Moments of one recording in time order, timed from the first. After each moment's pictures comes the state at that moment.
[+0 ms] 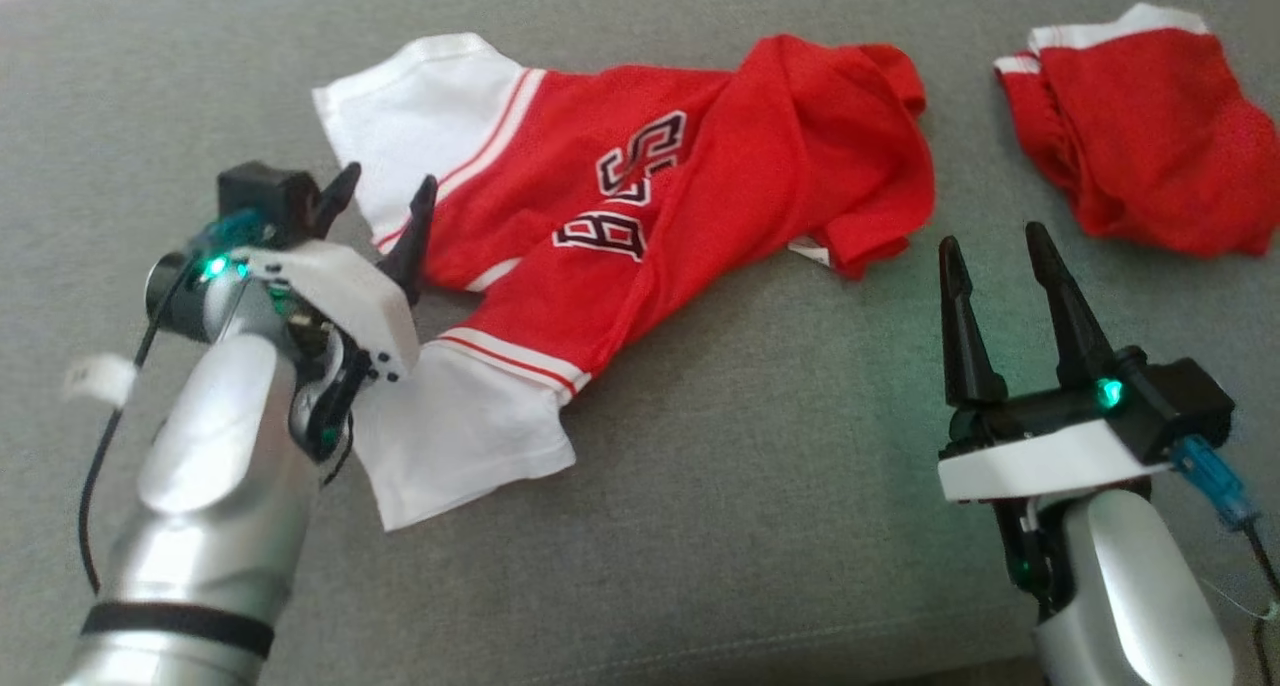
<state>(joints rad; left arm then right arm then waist) -0.60 0.17 -0.31 0.63 -0.29 -0.12 -0.05 -0.18 -0.05 0.09 0.17 0.13 0.13 -0.26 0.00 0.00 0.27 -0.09</state>
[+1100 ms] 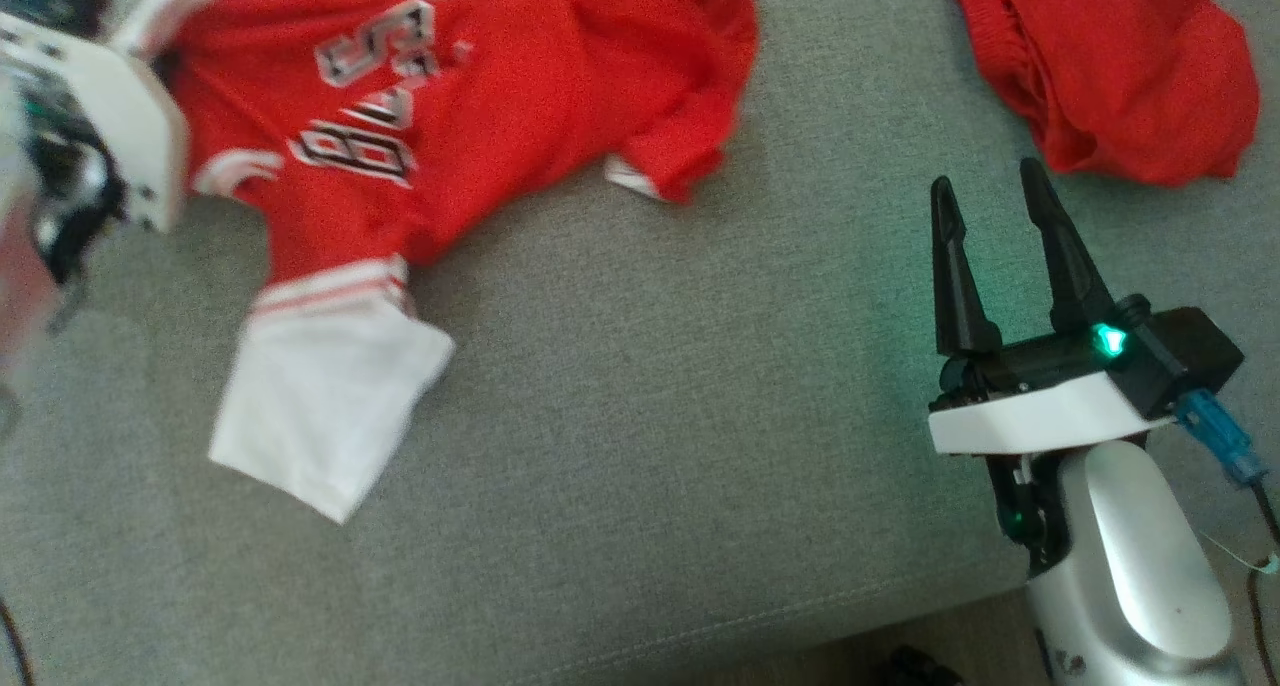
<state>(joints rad) -1.10 0.50 -0.92 0.97 -0.63 -0.12 0.13 -0.26 -0.05 0.12 0.16 0.15 0.13 -0.26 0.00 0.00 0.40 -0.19</state>
